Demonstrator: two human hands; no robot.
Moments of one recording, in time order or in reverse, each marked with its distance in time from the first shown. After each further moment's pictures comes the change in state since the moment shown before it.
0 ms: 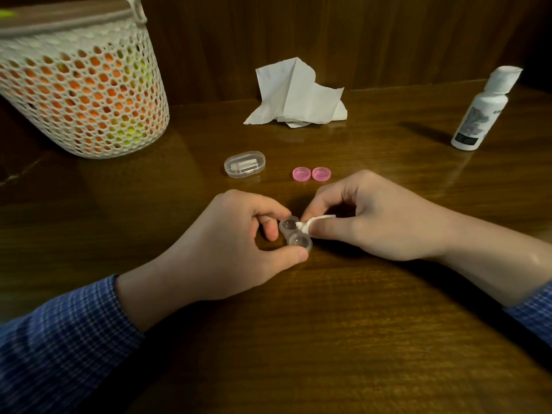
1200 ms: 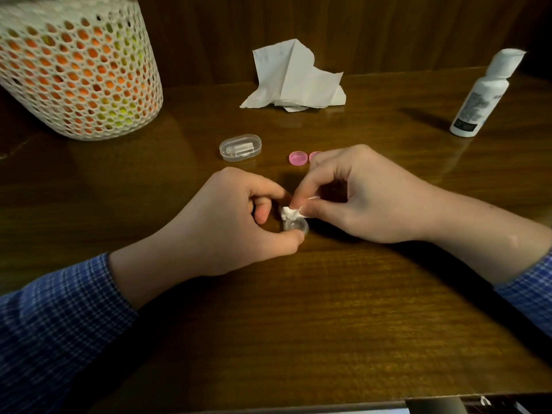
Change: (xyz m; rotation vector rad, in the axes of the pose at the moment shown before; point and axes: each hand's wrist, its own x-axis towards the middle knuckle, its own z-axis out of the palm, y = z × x) left_hand 0.004 -0.004 0.002 -0.050 0.008 0.044; right_hand 0.004 0.001 0.000 -0.287 0.086 -0.188
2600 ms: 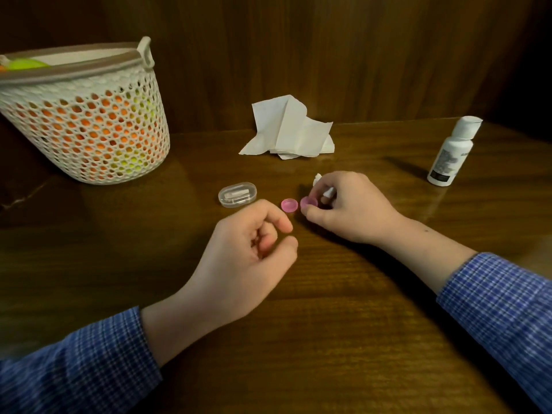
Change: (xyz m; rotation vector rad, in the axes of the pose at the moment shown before) left_hand 0.005 0.021 0.016 -0.272 0.257 0.047; right_hand 0.040 0.062 -0.008 -0.208 0.289 0.332
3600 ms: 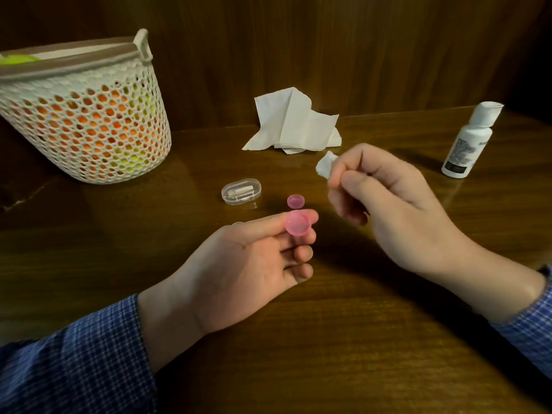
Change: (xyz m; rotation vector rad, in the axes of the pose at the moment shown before) left_hand 0.012 0.007 -0.006 -1.199 -0.324 -0.696; right_hand -0.058 -0.035 -0.033 0.783 0.049 -0.223
